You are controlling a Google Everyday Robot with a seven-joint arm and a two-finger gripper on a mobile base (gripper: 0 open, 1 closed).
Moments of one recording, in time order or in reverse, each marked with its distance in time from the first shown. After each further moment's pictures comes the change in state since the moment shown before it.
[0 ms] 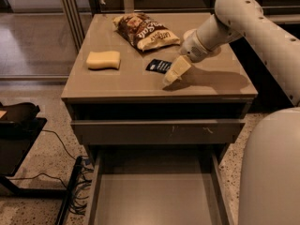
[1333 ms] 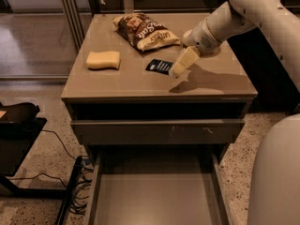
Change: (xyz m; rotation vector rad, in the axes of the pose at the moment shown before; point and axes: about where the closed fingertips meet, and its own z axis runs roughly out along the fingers) arm -0.013 0.001 -0.044 0.035 -0.055 -0.071
